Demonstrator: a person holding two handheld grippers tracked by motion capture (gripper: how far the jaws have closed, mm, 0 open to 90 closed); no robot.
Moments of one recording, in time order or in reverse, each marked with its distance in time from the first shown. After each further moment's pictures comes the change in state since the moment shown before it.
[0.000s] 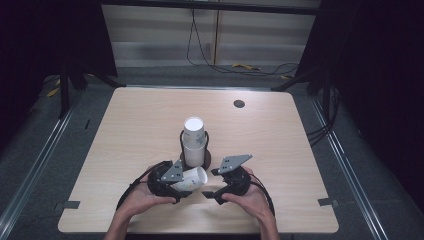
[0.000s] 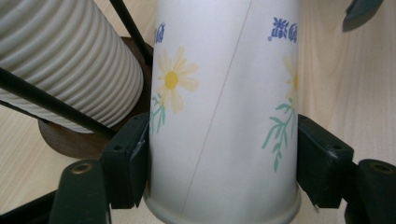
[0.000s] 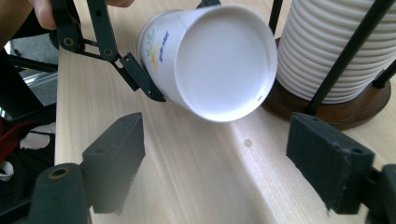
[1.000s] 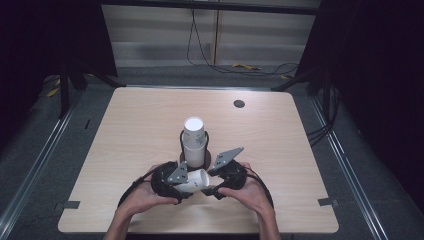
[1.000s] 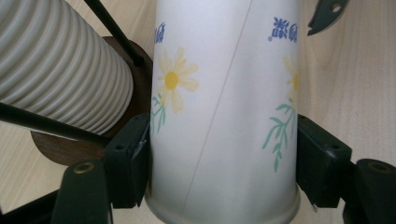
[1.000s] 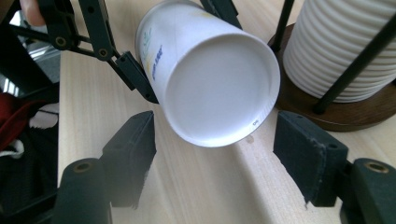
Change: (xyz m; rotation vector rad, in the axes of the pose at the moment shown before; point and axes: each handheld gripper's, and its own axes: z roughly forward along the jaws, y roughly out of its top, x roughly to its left) left arm -0.002 0.011 0.002 0.064 -0.019 0.052; right arm -0.009 0.016 0.007 0.121 0.058 -0.034
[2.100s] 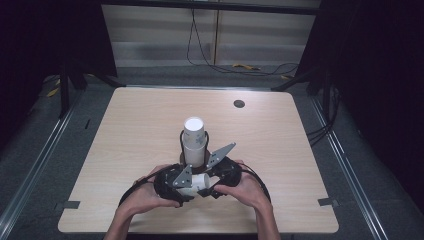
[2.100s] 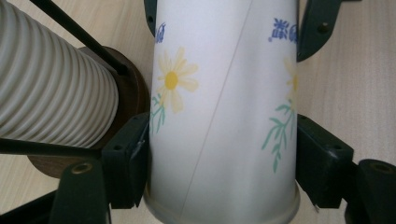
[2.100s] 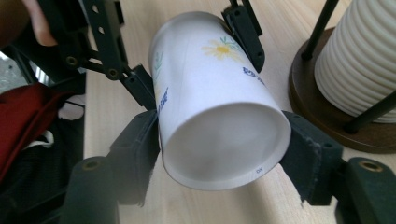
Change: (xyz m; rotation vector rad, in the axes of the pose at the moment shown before) left arm -0.008 0.010 0.000 0.044 -0.014 0.068; right arm -0.001 0.015 0.004 0.045 0.103 -0.013
